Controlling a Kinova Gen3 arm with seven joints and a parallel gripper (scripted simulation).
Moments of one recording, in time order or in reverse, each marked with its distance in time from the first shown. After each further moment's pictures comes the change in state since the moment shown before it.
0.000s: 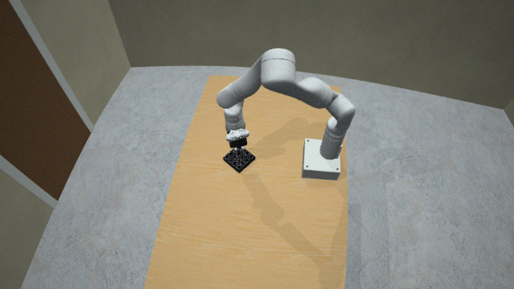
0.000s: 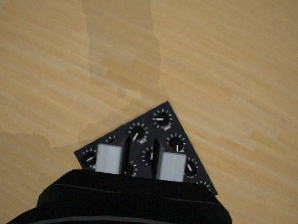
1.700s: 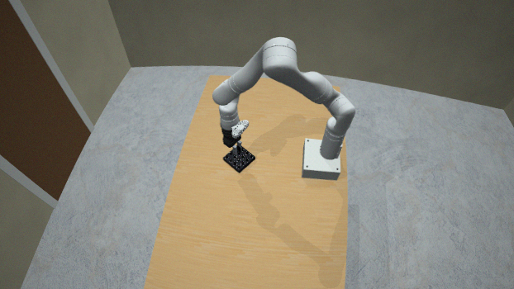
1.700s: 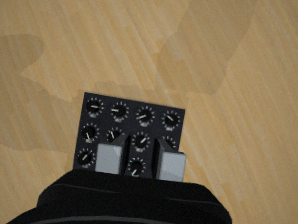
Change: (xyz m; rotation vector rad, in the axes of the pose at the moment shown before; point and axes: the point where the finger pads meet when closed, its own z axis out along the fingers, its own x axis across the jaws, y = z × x) arm 0.009 0.011 -0.015 -0.014 0.032 -0.671
